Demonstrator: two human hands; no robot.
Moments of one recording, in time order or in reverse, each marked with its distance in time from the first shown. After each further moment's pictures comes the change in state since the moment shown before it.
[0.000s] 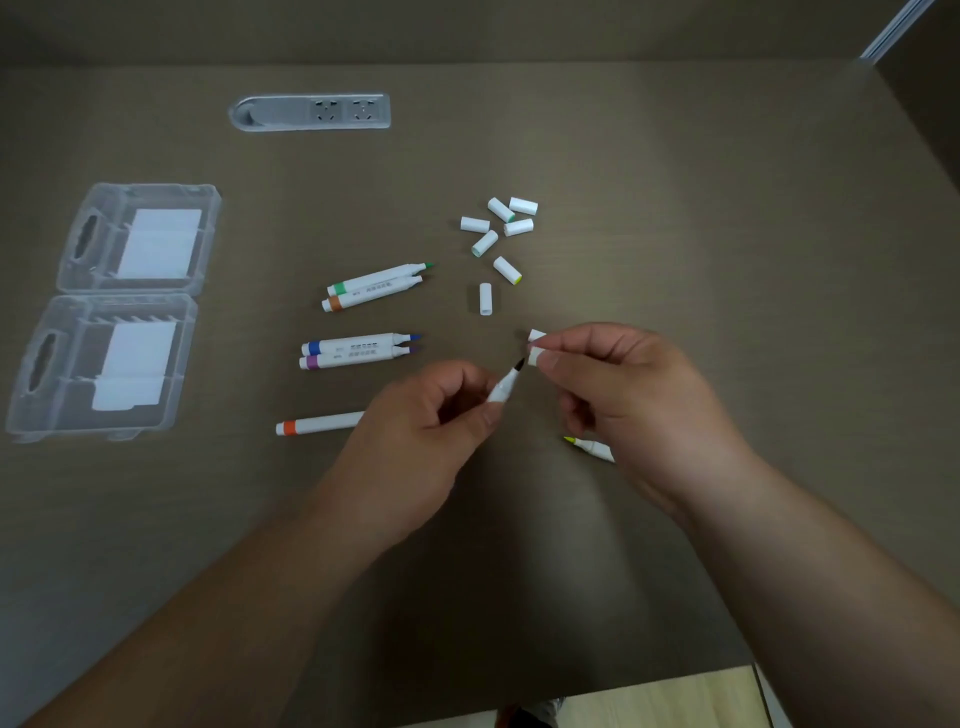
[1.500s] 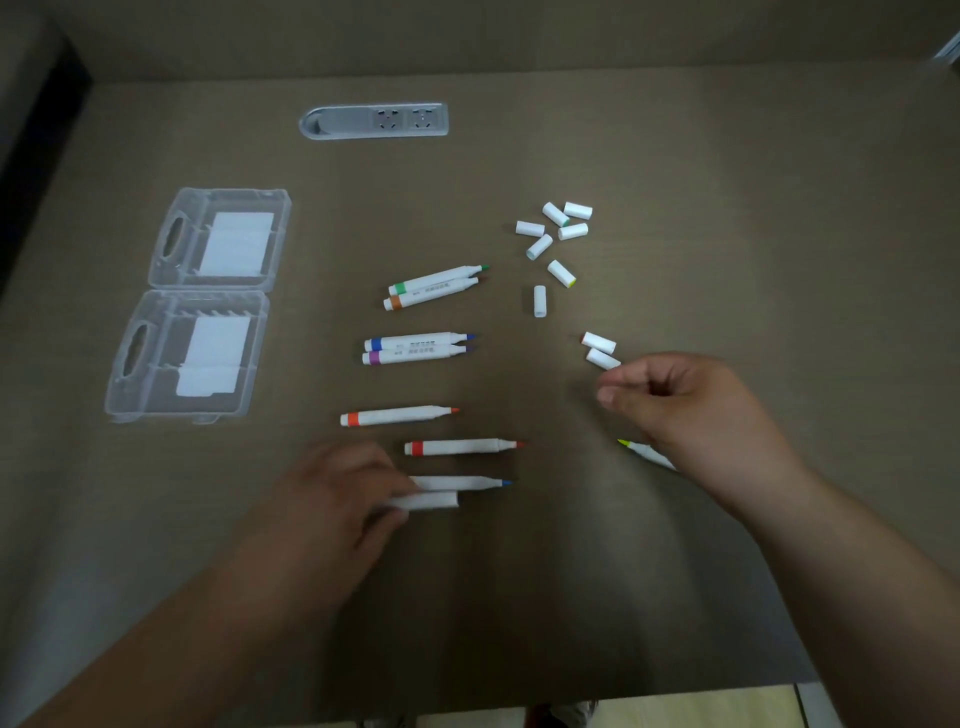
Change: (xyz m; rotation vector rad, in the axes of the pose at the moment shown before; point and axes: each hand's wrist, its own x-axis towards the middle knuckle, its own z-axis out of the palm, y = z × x) left_hand -0.060 -0.082 -0.077 0.784 -0.019 0.255; right_hand 0.004 0.018 -0.010 -0.383 0.037 -0.006
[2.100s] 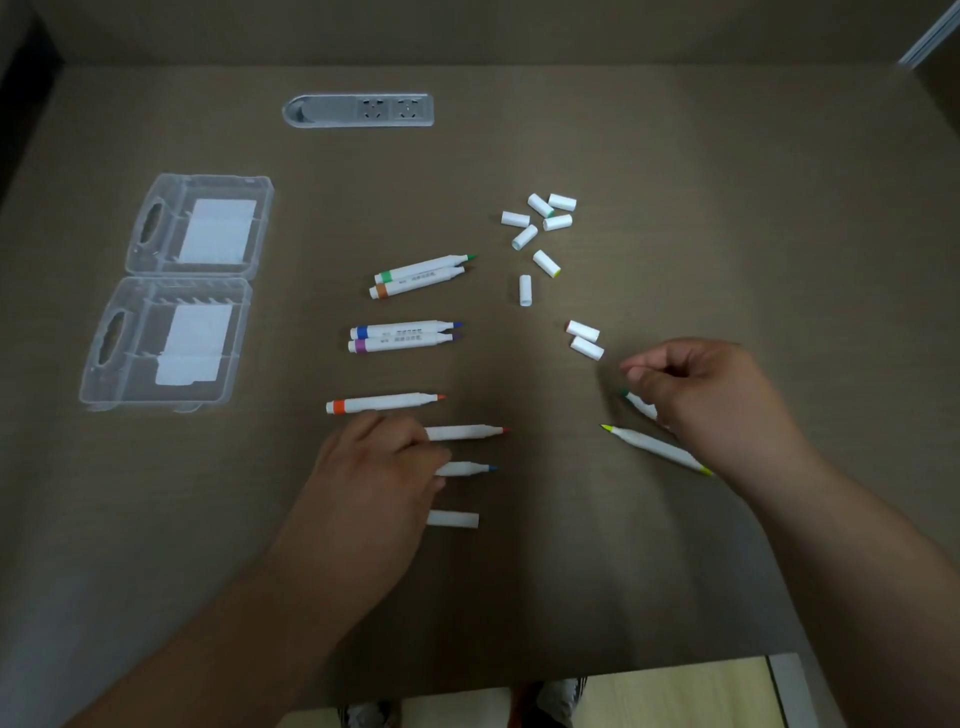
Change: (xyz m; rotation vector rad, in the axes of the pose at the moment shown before) left_hand 0.020 0.027 0.029 0.186 0.167 0.117; right_hand 0.002 0.014 -0.016 -0.118 0.137 0.027
